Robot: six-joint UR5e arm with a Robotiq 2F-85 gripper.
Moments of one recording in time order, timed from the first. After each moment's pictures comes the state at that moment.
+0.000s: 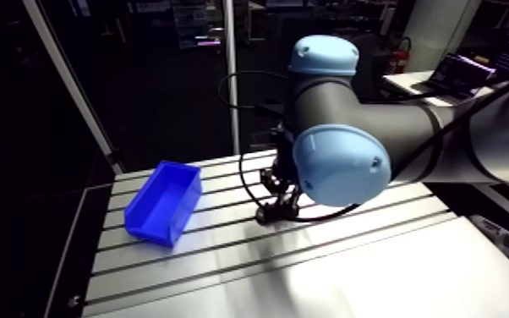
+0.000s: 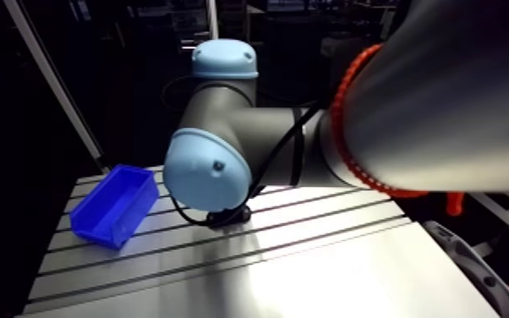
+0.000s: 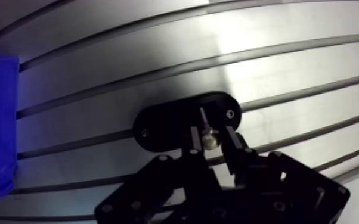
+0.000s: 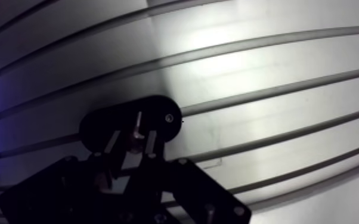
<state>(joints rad) -0.28 -1.32 2.14 -2.50 -1.54 -1.62</state>
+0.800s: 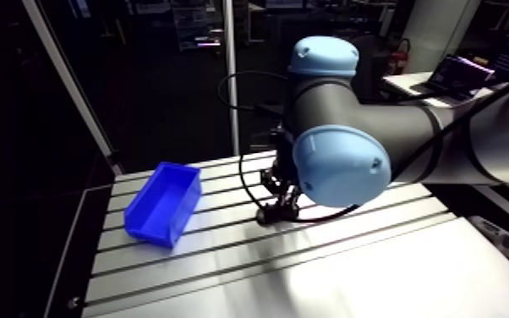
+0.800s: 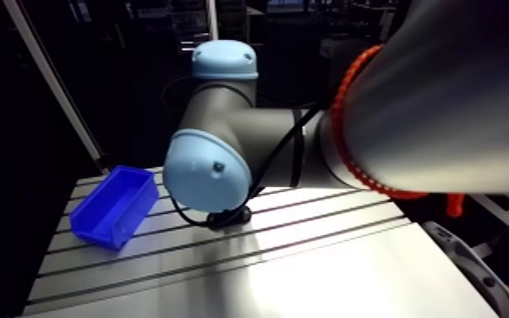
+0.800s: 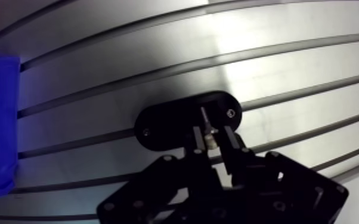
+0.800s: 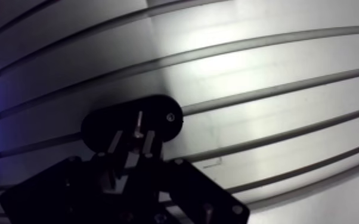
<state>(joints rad) -0.28 -1.33 2.14 -2.50 -1.54 -1.62</state>
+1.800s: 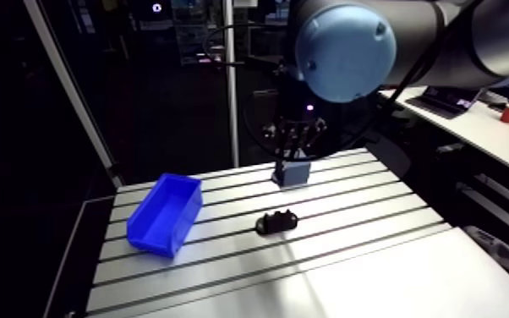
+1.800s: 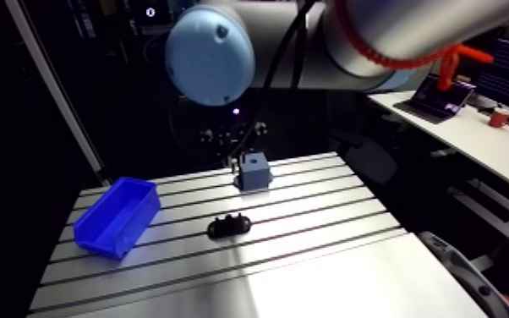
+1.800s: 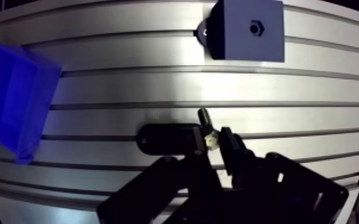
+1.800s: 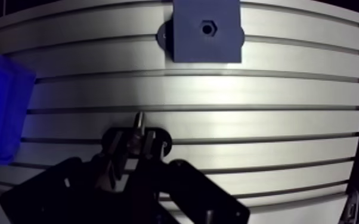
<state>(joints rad) -0.28 -1.38 1.88 -2.20 -1.53 -1.87</state>
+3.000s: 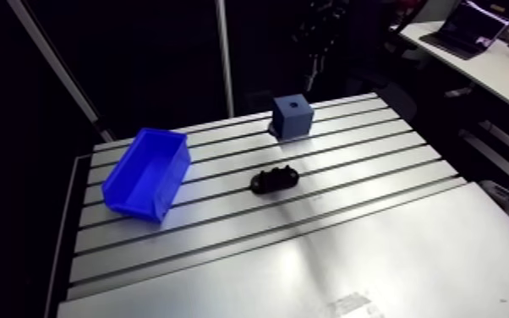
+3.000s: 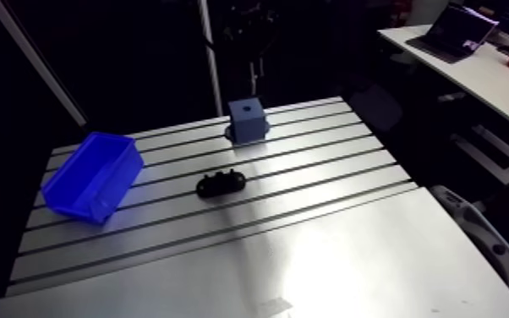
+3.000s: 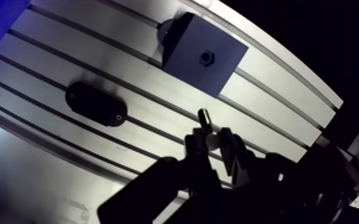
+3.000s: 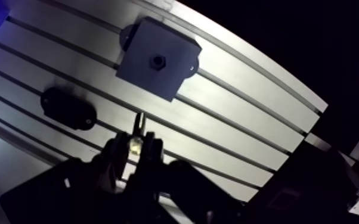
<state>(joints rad) -0.31 -1.15 1.46 -1.83 -1.67 -2.39</state>
